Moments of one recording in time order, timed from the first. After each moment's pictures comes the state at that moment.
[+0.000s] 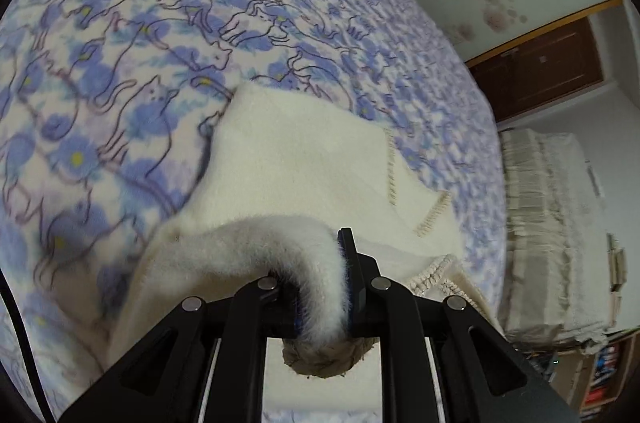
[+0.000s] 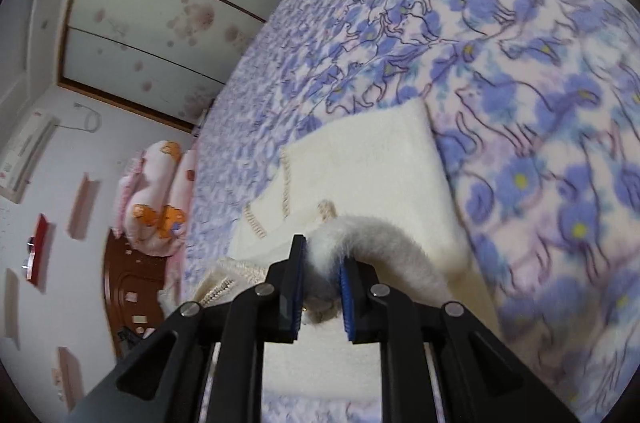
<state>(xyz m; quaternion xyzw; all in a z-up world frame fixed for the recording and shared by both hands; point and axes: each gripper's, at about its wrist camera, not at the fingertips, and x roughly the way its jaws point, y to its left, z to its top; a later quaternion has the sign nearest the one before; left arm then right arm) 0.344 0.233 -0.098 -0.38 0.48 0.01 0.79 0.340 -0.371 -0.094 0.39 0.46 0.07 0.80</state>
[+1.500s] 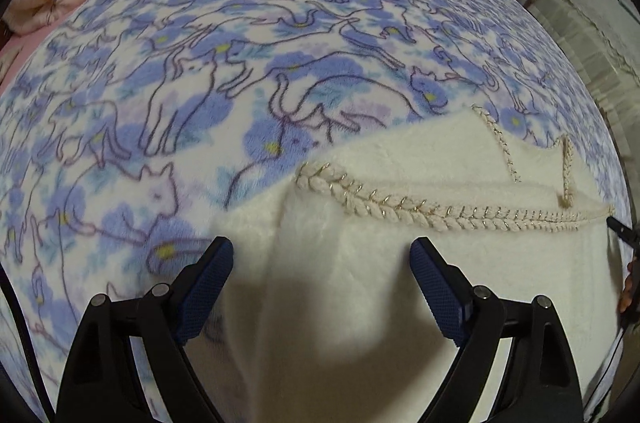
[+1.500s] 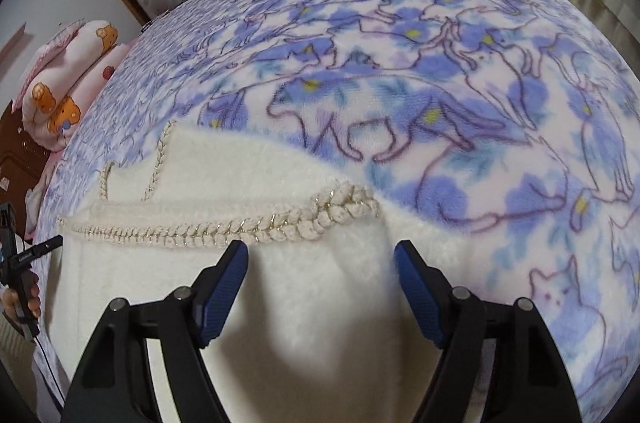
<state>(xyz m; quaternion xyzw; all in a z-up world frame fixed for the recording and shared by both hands) 0.485 0.227 -0.175 -0.08 0.54 -0.02 0.84 0.485 -0.332 -0.176 0.10 0.52 0.07 0.85</state>
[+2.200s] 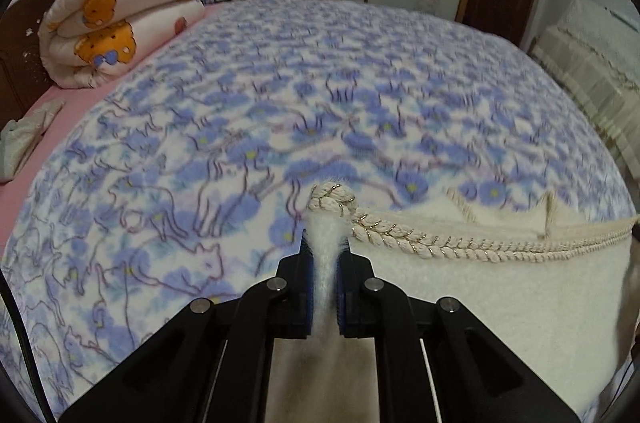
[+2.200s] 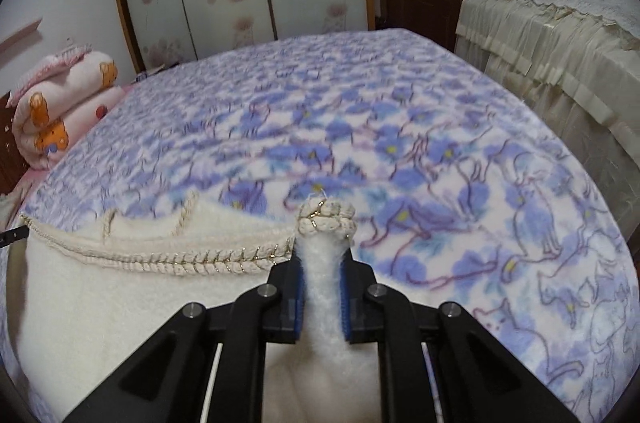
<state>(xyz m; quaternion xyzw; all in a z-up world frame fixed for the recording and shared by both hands) 0.464 0.210 -0.084 -0.05 0.42 0.05 0.90 0.448 -0.310 -0.094 0.05 0.36 -0.01 0.93</state>
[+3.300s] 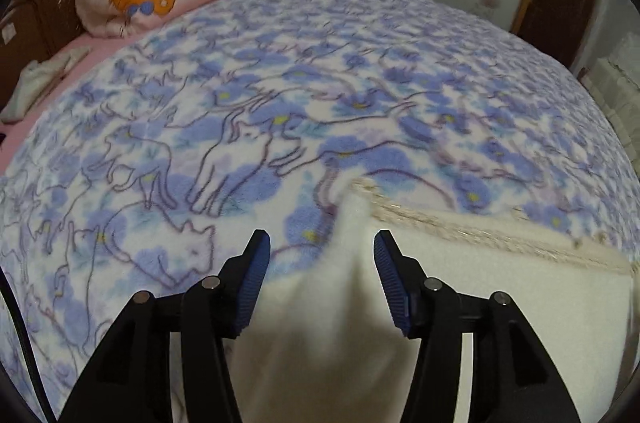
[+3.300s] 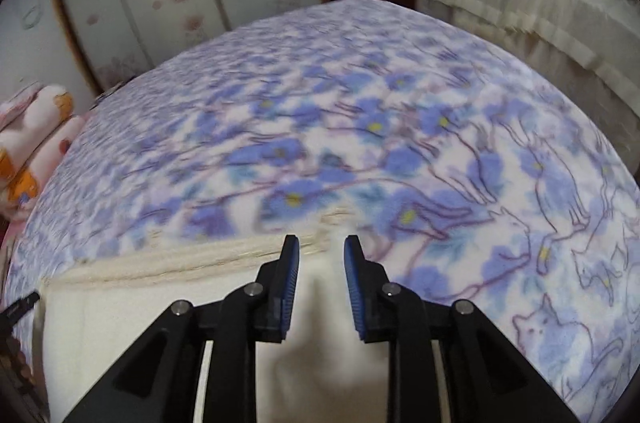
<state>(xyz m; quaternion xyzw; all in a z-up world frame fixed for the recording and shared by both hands) 0.491 0.214 -0.150 -0.10 0.43 0.11 0.89 0.492 -0.289 -0.131 0.09 0.41 -0.03 0.91</state>
